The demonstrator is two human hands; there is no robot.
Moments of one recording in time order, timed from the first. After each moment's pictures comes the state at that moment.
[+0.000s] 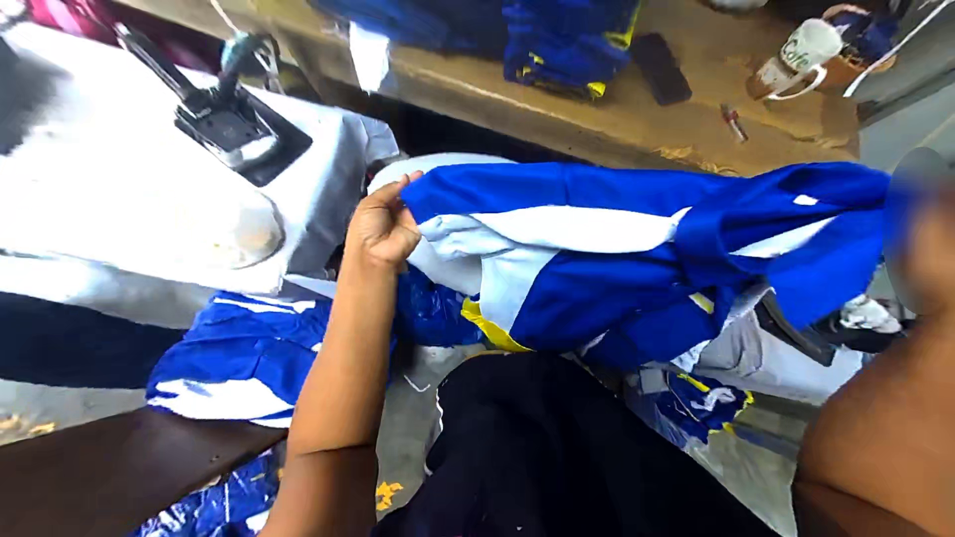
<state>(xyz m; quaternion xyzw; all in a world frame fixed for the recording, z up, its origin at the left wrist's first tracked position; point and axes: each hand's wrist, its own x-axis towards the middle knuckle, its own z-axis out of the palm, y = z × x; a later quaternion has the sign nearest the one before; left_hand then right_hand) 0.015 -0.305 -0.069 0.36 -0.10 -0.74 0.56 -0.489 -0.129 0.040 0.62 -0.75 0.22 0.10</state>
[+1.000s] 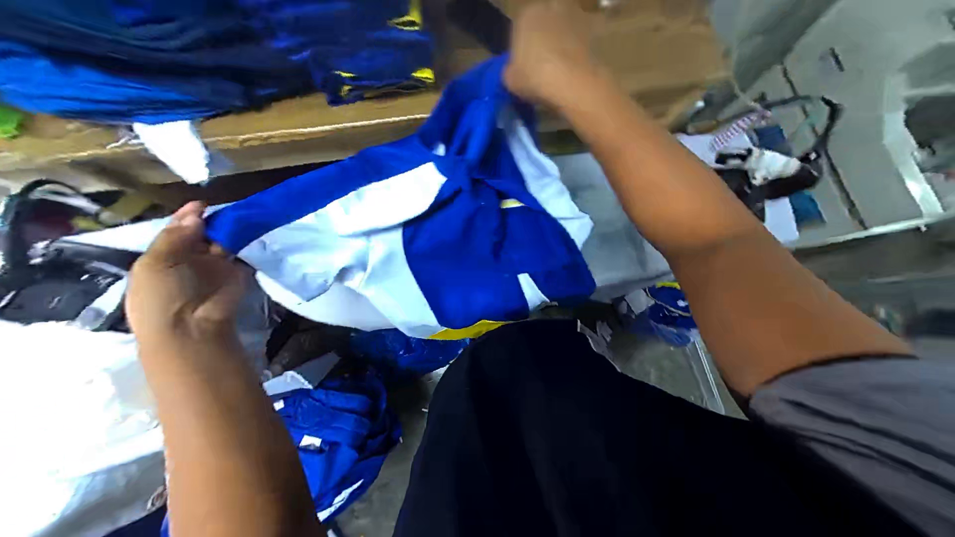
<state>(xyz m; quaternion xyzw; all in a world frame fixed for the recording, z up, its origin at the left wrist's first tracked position) 0.015 -0.359 -0.054 0.49 -0.45 -0.59 0.45 -0.381 -0.289 0.061 0.55 -0.83 0.05 -0.09</state>
